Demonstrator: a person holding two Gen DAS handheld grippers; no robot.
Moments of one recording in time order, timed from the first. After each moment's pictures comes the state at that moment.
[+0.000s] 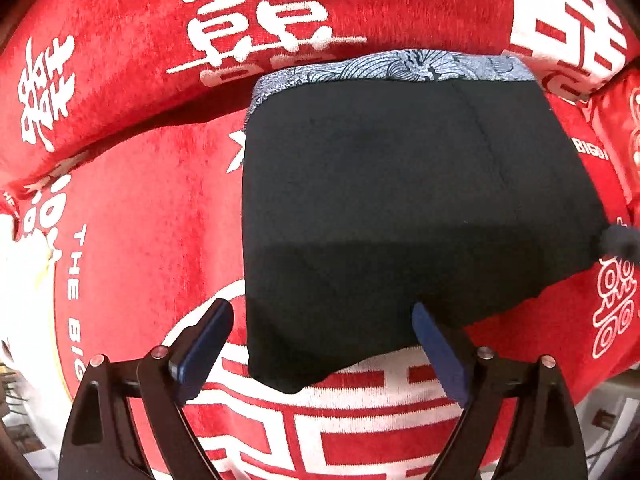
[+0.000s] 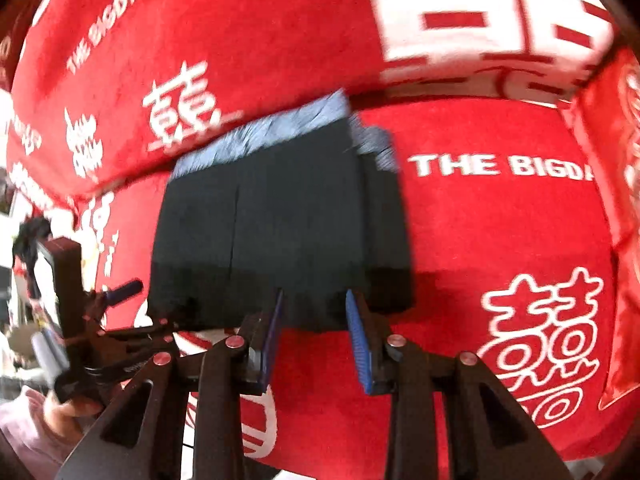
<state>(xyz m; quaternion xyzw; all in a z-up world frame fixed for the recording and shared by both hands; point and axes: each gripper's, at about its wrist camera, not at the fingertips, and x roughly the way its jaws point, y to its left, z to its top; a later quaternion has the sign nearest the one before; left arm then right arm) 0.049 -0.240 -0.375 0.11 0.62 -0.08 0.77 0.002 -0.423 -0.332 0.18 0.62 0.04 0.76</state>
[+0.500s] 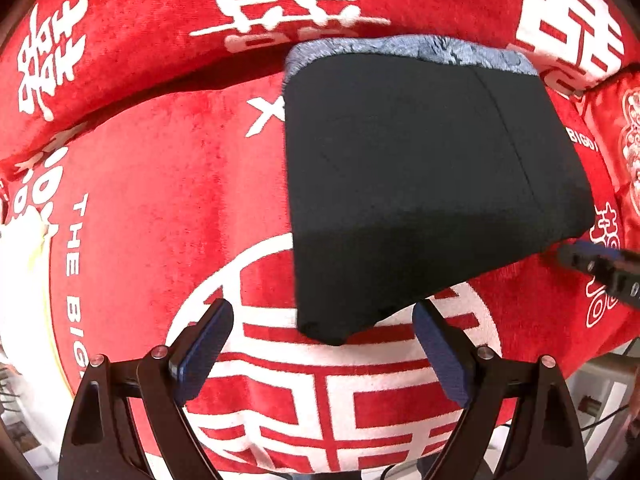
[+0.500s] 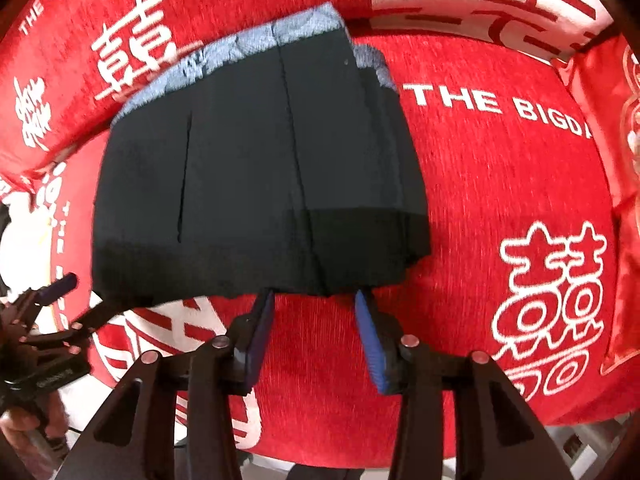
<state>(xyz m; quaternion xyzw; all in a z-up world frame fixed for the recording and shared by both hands) 0.046 -0.197 -0.369 0.09 0.65 -0.10 0.75 -0.004 -0.401 -0.376 0.15 0.68 -0.01 0.71</state>
